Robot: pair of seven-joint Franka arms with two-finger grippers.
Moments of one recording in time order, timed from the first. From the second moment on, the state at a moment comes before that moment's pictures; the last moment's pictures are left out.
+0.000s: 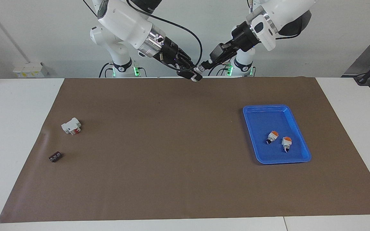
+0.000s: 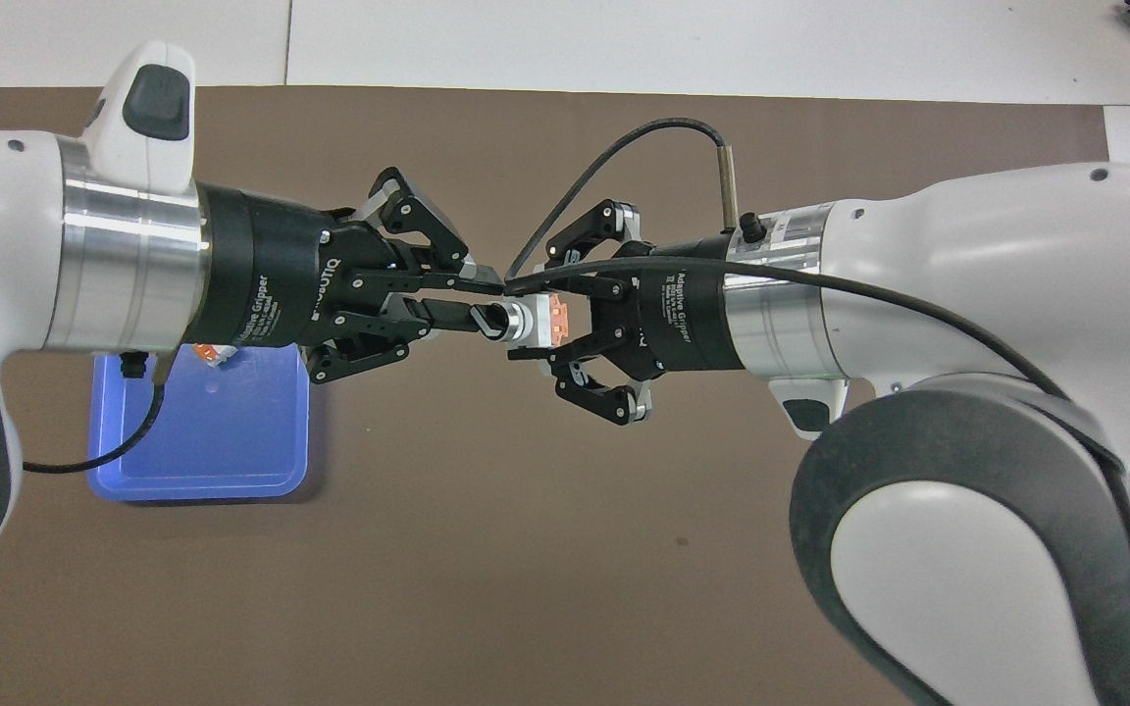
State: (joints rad) left arm -0.05 -0.02 -0.34 -1.57 -0.76 1.85 -0.92; right arm 0.32 0.05 0.13 -1.65 0.83 2.07 1.63
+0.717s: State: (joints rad) left arm -0.05 -0.03 -0.34 -1.59 -0.75 1.85 -0.86; right arm 0.32 0.05 0.13 -1.66 0.83 2.06 1.63
